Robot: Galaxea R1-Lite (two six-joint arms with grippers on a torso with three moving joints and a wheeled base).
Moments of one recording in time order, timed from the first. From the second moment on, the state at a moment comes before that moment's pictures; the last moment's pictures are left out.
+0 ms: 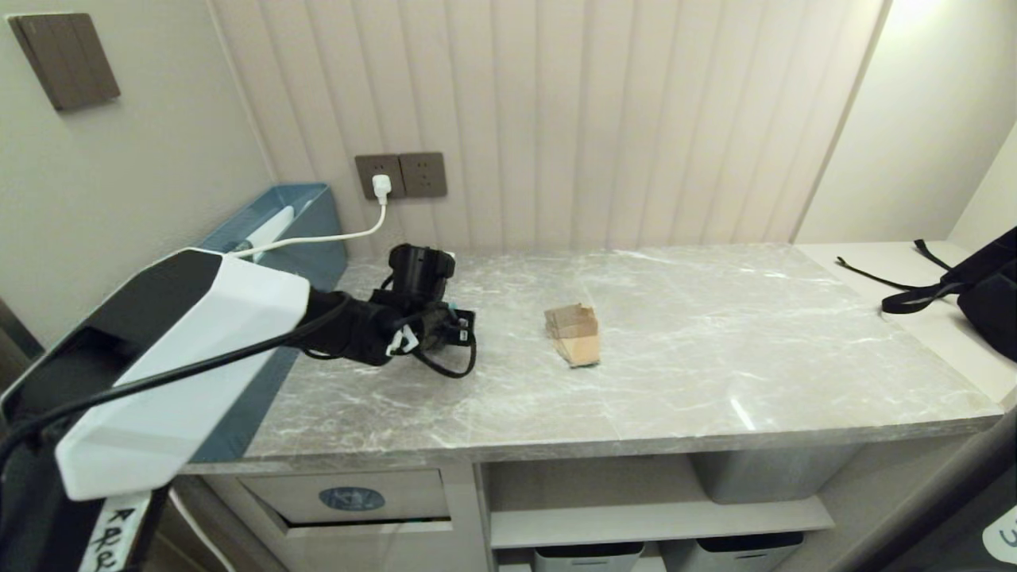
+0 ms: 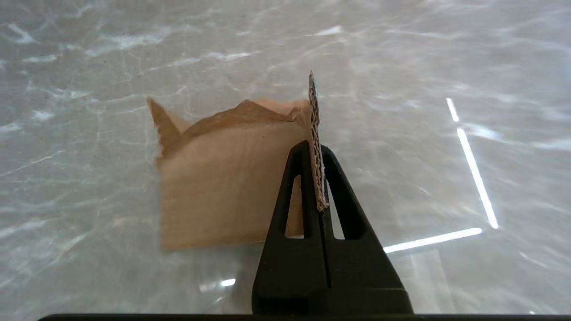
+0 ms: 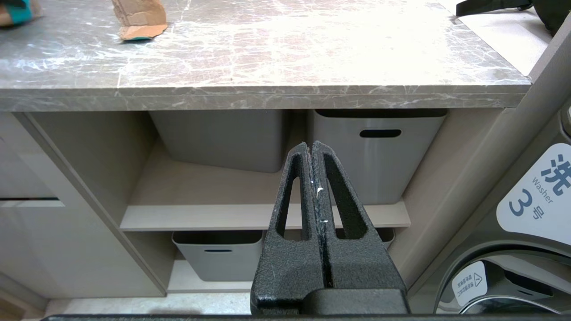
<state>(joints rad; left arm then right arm) -0.44 2.31 -1.64 -0.19 0.21 -0.05 0.01 0.00 0.00 0.00 0.00 0.00</state>
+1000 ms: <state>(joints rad) -0.42 1.27 -0.78 -0.18 0.14 -0.03 0.01 0.00 0.00 0.00 0.00 0.00</state>
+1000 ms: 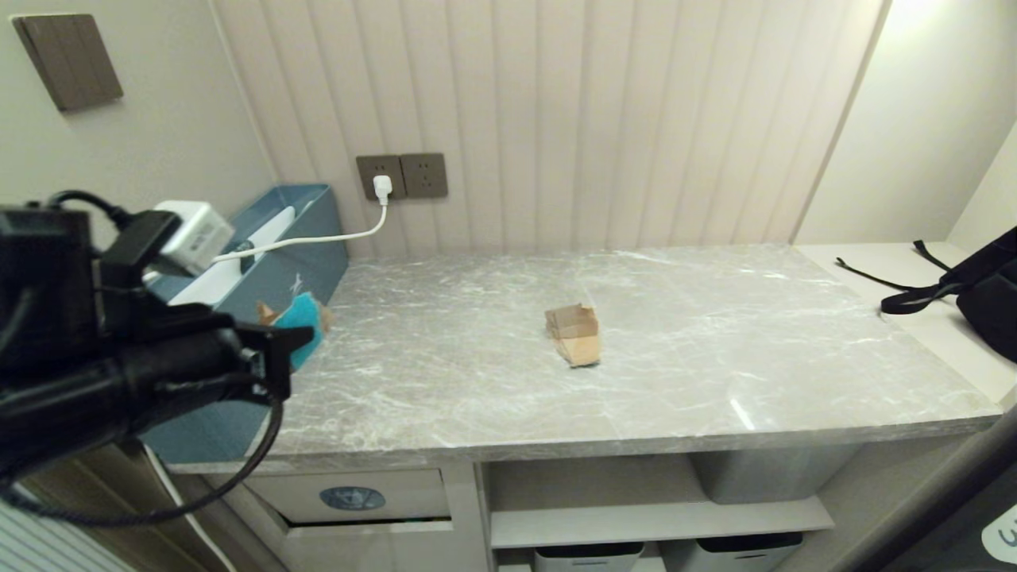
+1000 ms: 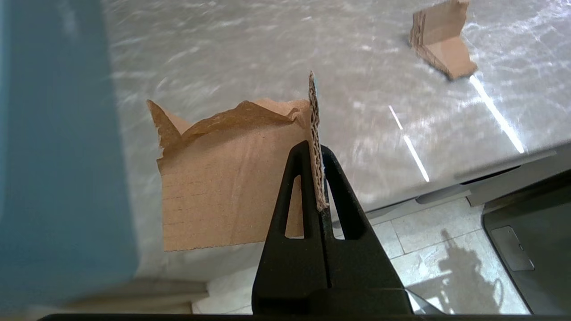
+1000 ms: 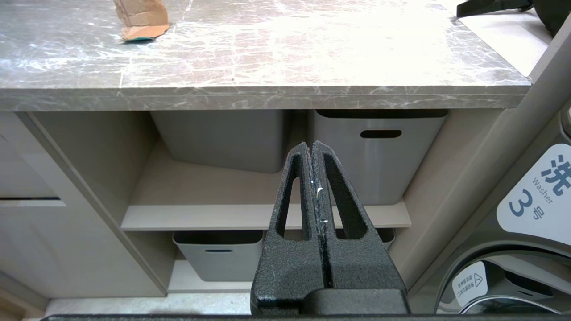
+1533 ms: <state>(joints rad) 0.00 0.82 -0.36 -0.20 -0.08 0.07 0.01 0.00 0.00 0.00 0.00 0.00</state>
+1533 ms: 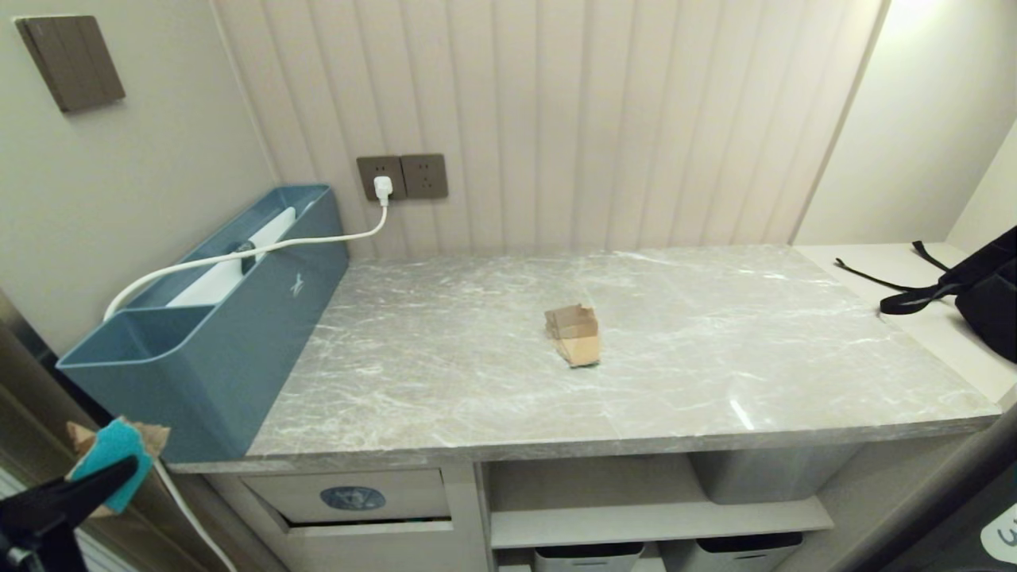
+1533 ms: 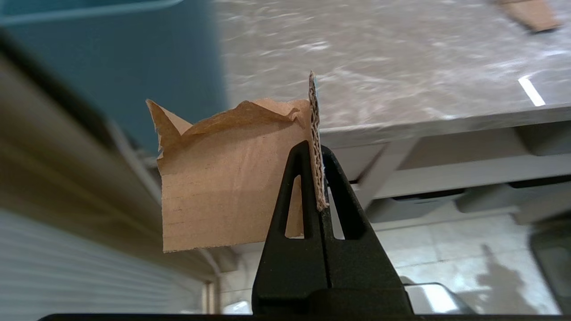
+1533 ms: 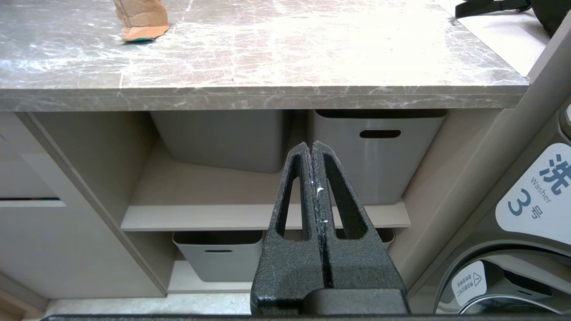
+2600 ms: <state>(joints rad) -0.01 0.08 -0.03 0.07 -0.03 0.08 0.01 0.00 0.00 0.00 0.00 0.00</state>
